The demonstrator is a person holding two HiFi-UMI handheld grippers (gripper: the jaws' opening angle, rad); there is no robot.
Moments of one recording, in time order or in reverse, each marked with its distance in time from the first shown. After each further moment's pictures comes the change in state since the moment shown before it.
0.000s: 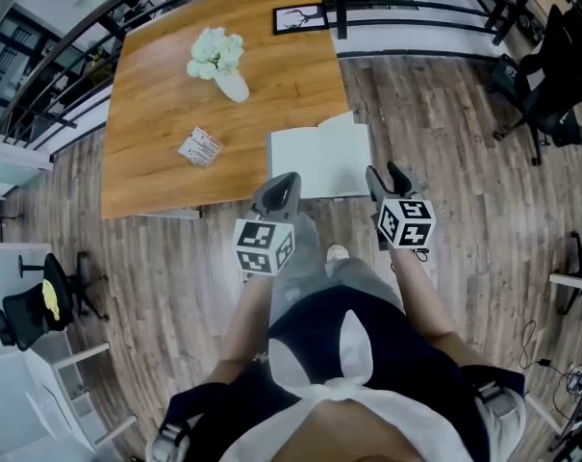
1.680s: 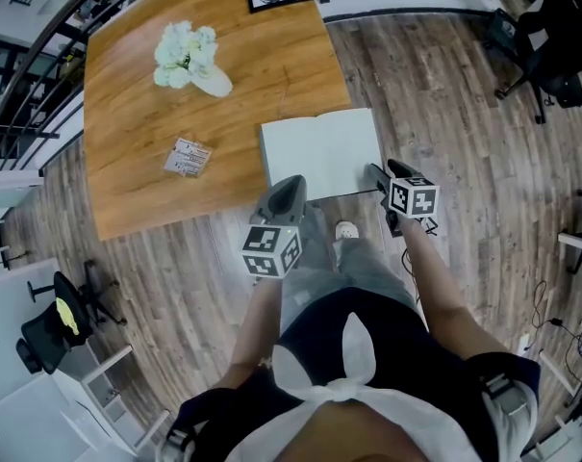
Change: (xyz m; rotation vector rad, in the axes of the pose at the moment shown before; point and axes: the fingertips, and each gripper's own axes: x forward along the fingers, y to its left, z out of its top) left arm 0.057 0.038 -0.057 -0.126 0.136 -0.074; right arm 0.090 -0.053 -0.128 0.213 0.348 0.010
